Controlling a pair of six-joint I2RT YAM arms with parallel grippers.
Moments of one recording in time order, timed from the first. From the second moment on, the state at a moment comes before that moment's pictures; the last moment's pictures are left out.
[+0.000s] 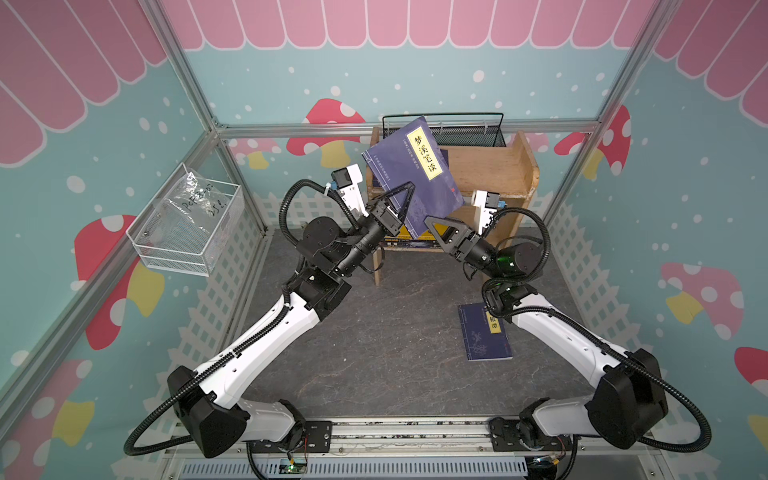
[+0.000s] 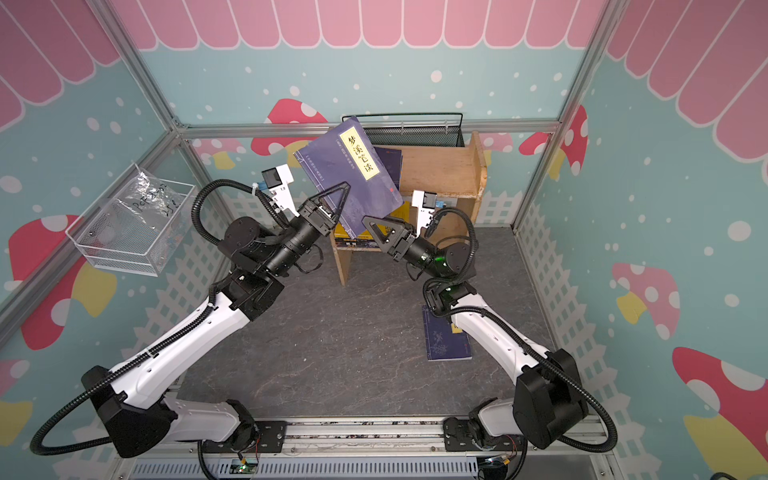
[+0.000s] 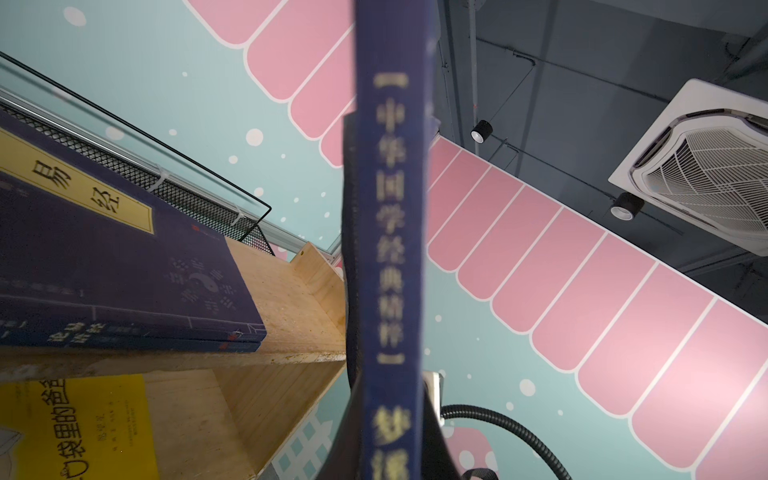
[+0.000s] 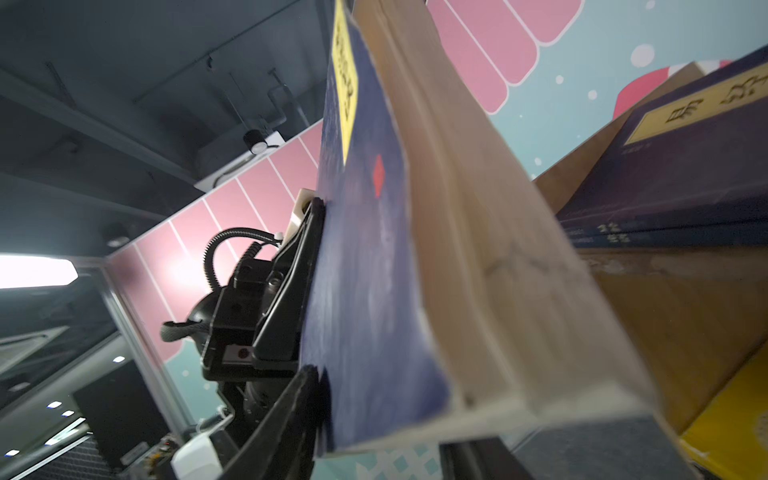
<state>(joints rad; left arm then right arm) -0.67 1.36 1.41 0.36 0.12 -0.82 0.49 1.38 1.08 0.94 -0.60 1.07</state>
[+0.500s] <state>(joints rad) -0.65 1.33 1.41 0.31 0.14 -0.78 0.43 1.34 1.10 0.81 -0.59 1.06</state>
